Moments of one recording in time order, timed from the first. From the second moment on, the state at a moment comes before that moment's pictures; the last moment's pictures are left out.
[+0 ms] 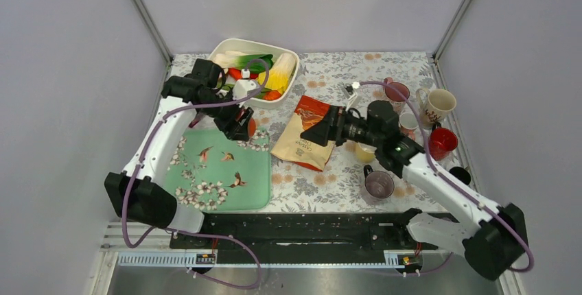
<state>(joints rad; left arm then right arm) -0.22 1.43 1.46 -1.23 0.54 0.59 0.57 1.02 0.80 0.04 -0.53 0.74</state>
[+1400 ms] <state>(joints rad) -0.48 1.43 1.75 -1.29 0.76 0.46 0.75 1.43 0.94 0.79 -0.66 1.32</state>
